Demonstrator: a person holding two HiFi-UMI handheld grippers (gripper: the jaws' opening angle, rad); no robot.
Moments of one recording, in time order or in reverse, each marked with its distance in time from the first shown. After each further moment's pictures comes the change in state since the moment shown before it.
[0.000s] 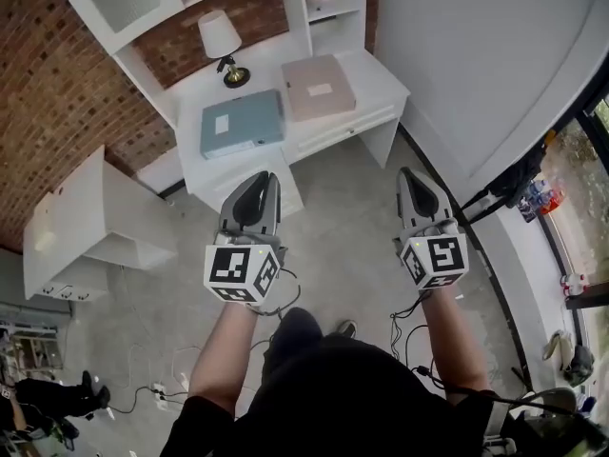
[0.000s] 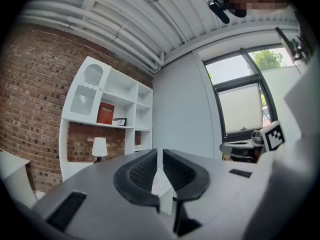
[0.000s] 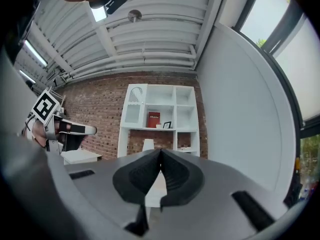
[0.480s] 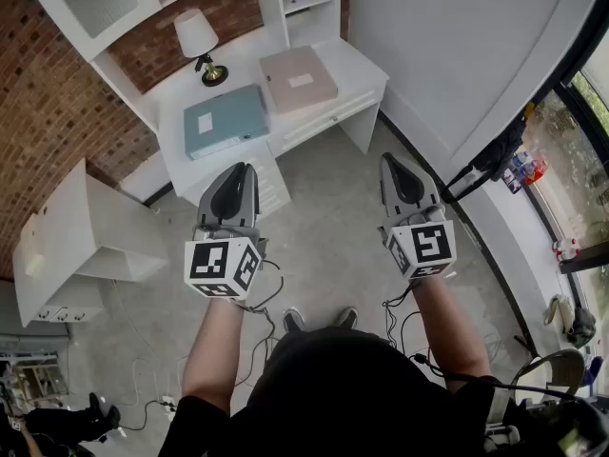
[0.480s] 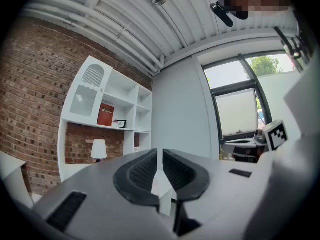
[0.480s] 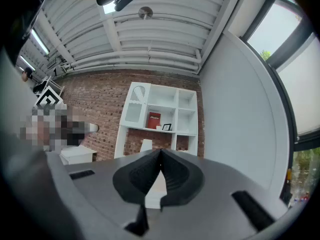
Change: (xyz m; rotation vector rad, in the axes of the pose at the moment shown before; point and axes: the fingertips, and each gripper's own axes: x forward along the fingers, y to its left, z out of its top) left arm -0.027 0.048 0.012 0.005 -0.014 -0.031; right arm 0.004 0.057 0.020 -0.073 -0.005 -0.039
